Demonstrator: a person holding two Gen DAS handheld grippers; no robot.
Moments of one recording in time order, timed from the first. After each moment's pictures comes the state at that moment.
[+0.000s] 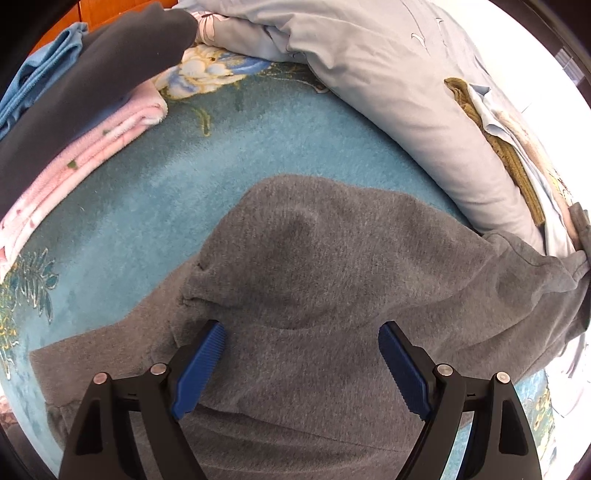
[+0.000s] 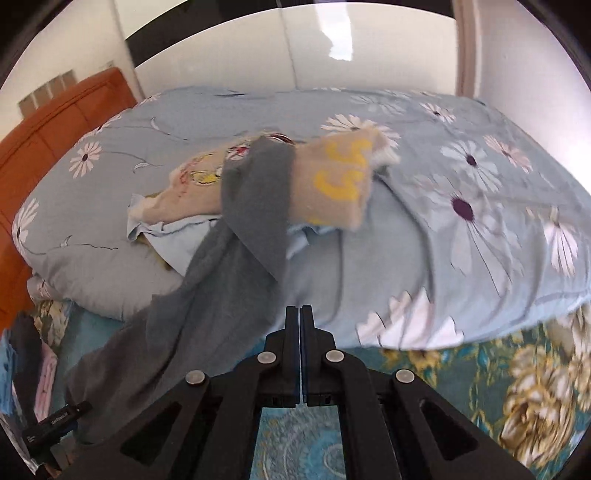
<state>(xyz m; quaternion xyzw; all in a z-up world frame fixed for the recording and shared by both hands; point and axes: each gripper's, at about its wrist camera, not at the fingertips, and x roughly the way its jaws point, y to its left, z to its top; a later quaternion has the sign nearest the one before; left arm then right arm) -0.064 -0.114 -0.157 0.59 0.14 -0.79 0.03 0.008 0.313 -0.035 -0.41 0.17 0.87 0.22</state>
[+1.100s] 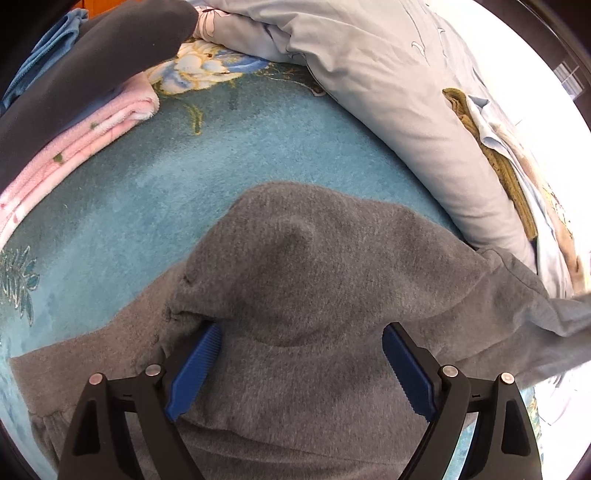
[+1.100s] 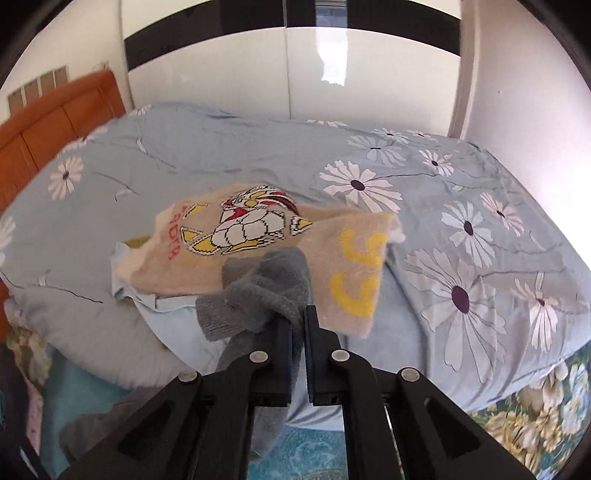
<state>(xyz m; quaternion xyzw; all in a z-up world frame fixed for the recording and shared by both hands) -0.049 -0.109 -0.137 0.58 0.16 -0.80 0.01 0.003 0.359 0.023 -0.37 0.18 0.87 0.27</state>
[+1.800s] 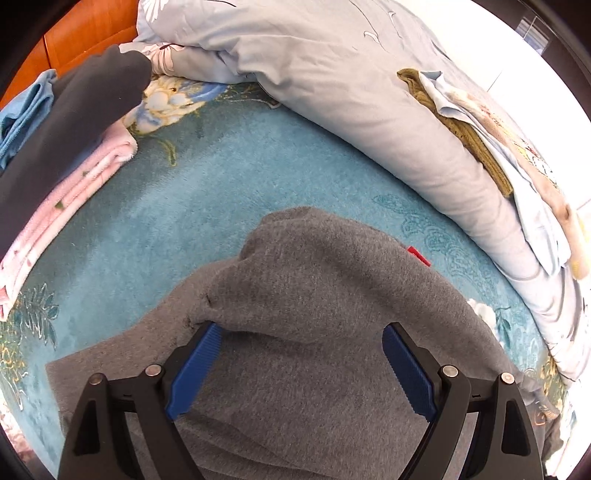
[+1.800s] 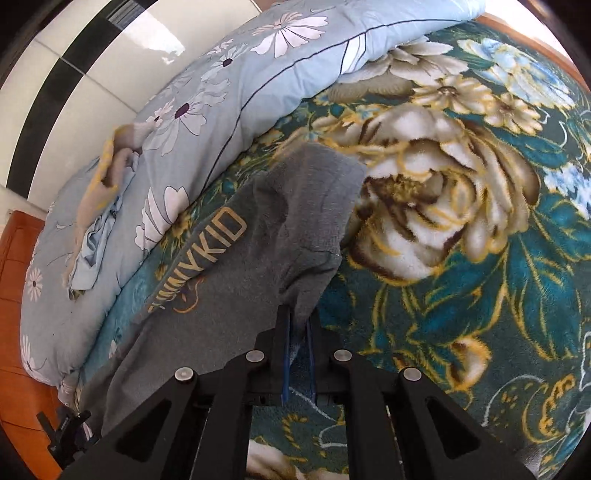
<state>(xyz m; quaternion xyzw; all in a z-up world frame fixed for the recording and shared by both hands) -0.059 -0.095 -0.155 0.57 0.09 -0.82 -0.02 0.347 0.404 -0.135 -0.36 0.45 0.74 0.36</state>
